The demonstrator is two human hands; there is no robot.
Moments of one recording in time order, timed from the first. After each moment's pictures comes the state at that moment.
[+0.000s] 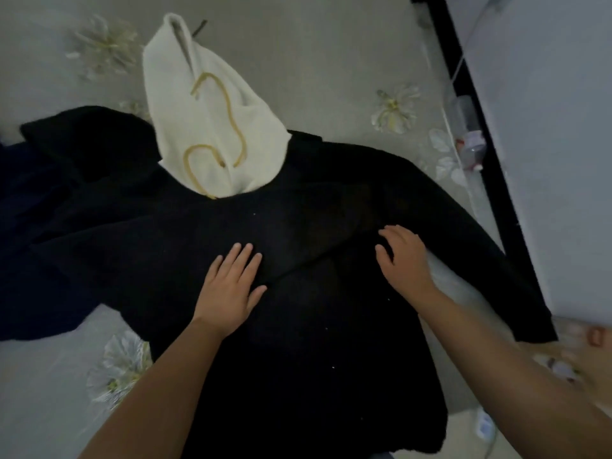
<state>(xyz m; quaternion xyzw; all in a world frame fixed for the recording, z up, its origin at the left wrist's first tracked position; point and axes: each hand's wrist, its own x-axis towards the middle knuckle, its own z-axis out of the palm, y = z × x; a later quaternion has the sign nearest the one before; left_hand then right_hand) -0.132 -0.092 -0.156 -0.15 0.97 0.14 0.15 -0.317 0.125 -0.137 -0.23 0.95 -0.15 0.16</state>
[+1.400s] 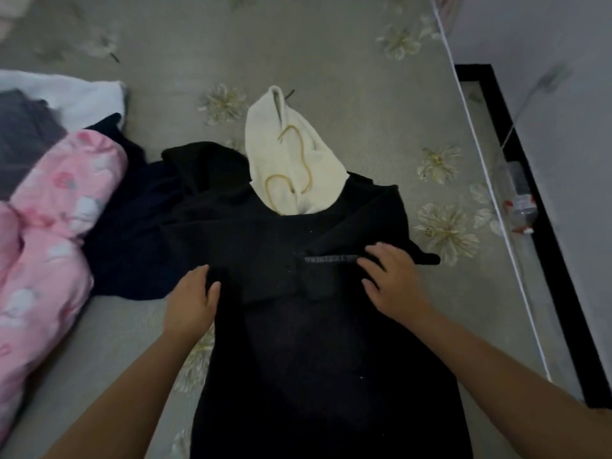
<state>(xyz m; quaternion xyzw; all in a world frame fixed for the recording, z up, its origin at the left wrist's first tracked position) -0.037 -0.137 -0.079 -0.49 0.83 0.26 0.05 -0.273 0.077 -0.093 -0.56 0.82 -0.13 -0.03</state>
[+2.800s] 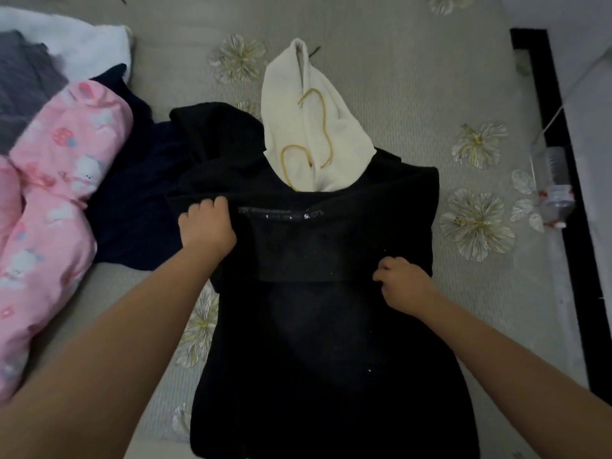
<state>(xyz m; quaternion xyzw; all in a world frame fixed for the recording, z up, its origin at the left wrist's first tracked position) -0.107 -0.189 -0.078 -0.47 0.86 0.08 0.17 -0.282 0.068 -0.132 -0.54 0.79 0.09 0.28</state>
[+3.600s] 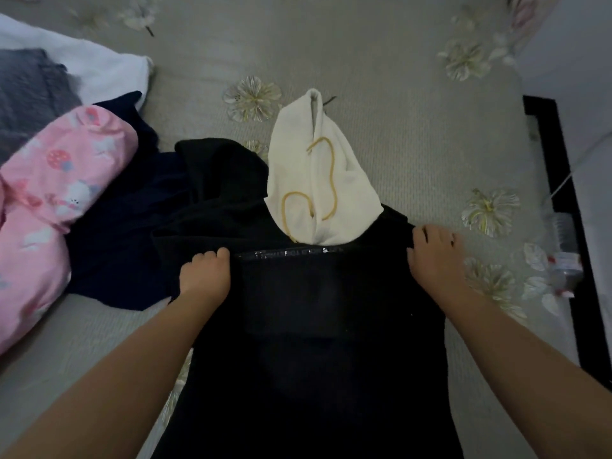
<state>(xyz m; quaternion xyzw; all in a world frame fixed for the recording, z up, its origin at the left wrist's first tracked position) -0.121 -0.201 -0.130 -0.45 0.85 0.03 0.25 -0.396 -0.007 -0.131 -0.45 0.89 0.02 0.01</state>
